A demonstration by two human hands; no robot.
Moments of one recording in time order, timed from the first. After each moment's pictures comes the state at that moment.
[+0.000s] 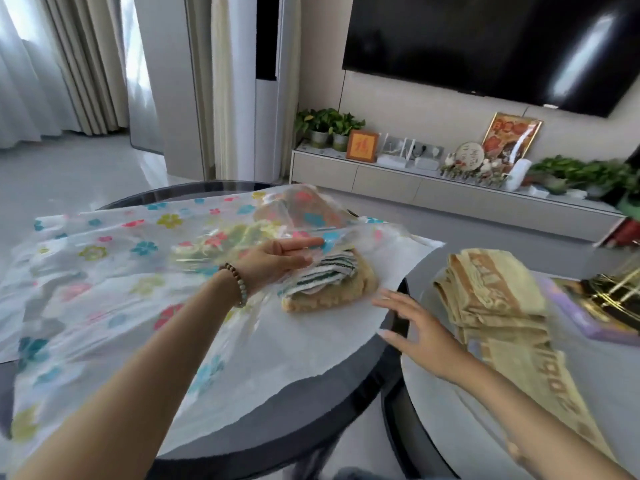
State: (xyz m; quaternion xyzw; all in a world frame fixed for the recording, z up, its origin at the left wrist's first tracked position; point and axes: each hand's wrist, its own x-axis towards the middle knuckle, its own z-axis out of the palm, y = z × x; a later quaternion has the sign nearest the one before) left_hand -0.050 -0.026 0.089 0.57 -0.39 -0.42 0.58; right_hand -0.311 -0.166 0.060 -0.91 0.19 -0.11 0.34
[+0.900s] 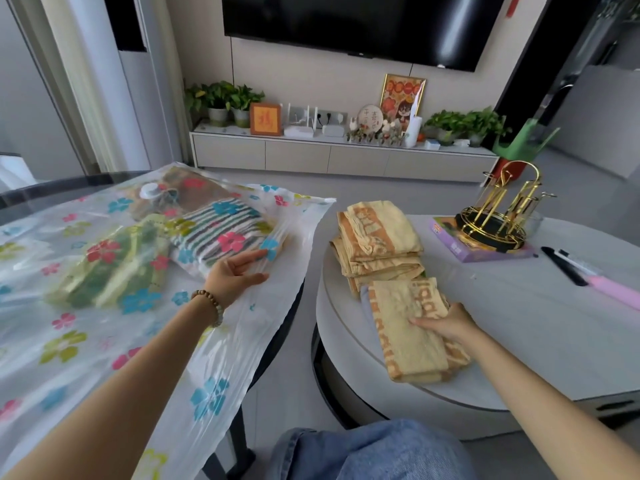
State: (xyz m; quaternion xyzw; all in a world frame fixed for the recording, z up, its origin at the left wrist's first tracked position) left_hand -0.164 -0.113 0.034 0.67 -0.37 -0.34 0.55; right_hand -0.517 -0.289 -0.001 -0.62 0.68 -0.12 0.37
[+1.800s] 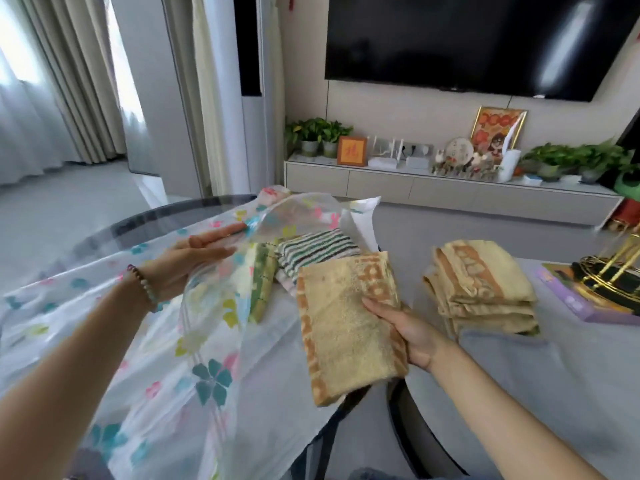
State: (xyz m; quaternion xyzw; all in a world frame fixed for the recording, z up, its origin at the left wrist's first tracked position) left_hand -0.042 0.048 0.141 0.61 -0.36 -0.38 0.60; right_hand -0.300 -0.157 0.067 -0.51 0.26 -0.10 0.81
